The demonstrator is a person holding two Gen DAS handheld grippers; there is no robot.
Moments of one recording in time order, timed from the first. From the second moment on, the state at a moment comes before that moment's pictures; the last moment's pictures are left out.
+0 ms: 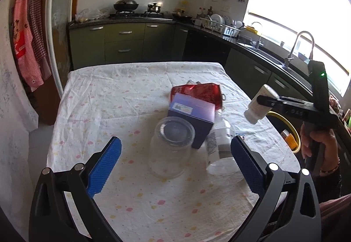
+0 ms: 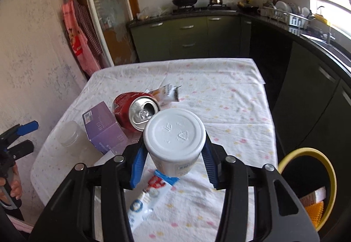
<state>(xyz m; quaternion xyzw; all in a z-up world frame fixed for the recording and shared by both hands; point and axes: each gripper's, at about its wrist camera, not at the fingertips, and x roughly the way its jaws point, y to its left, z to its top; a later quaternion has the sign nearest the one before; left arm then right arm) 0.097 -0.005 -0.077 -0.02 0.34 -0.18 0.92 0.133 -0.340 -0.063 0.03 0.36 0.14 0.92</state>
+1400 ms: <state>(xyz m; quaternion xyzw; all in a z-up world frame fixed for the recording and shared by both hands) 0.153 -0.028 -0.129 -0.03 0.41 -0.22 0.89 0.114 -0.526 -0.110 0.13 0.38 -0.10 0.91</state>
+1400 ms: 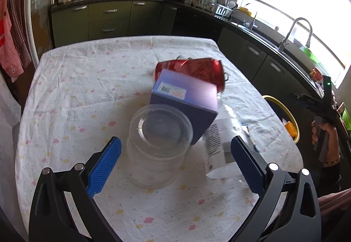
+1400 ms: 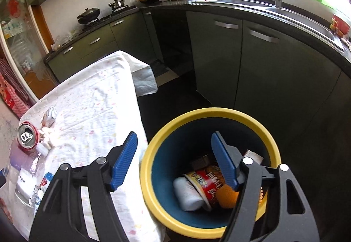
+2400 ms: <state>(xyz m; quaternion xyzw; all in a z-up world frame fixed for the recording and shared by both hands) 0.178 -0.022 -0.158 -0.01 0.42 -0.19 0.89 0.121 -0.497 -0.119 0.12 0.40 -0.06 0.91</state>
